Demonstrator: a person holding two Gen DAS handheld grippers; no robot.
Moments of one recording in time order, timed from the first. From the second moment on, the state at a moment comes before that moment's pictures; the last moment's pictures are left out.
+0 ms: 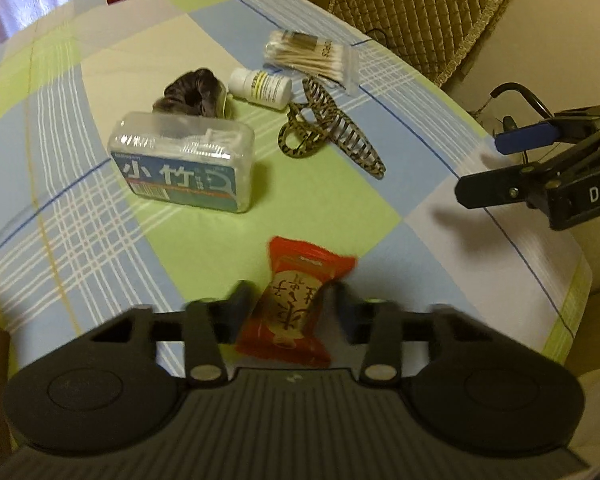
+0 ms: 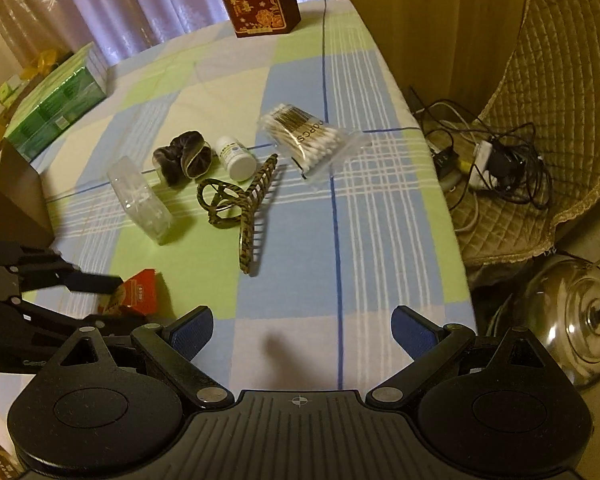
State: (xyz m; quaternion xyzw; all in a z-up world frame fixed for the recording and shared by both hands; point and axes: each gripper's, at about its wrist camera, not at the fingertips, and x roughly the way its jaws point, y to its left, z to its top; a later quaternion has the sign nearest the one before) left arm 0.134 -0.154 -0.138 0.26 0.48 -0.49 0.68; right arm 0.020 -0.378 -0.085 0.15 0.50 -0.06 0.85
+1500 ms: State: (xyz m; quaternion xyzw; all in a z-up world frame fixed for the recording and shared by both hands) left arm 0.154 -0.088 -0.103 0.15 0.50 -0.36 0.77; right arm 0.048 -0.353 -0.094 0.13 0.45 0.02 0.88
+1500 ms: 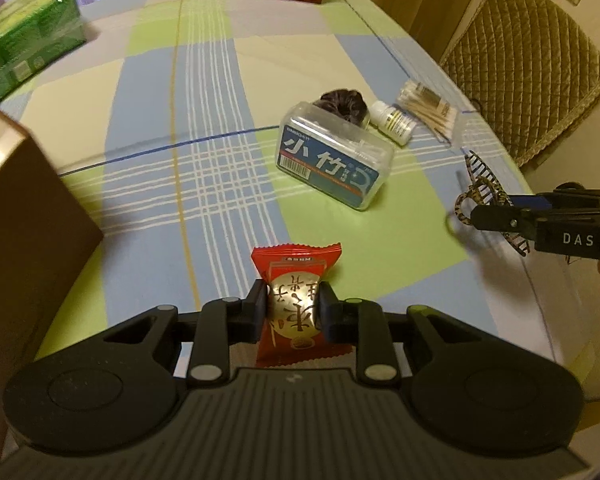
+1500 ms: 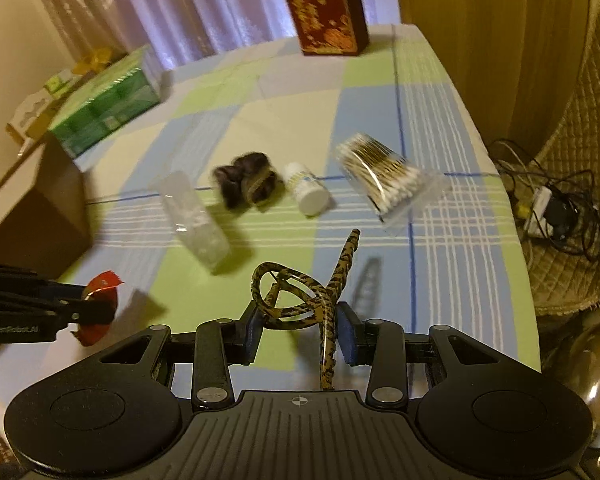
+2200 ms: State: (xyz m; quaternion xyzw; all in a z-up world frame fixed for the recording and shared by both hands) left arm 0.139 0.108 0.017 0.06 0.43 -0.19 0.88; right arm 0.104 -0.136 -0.012 0.00 0.40 0.38 0.83
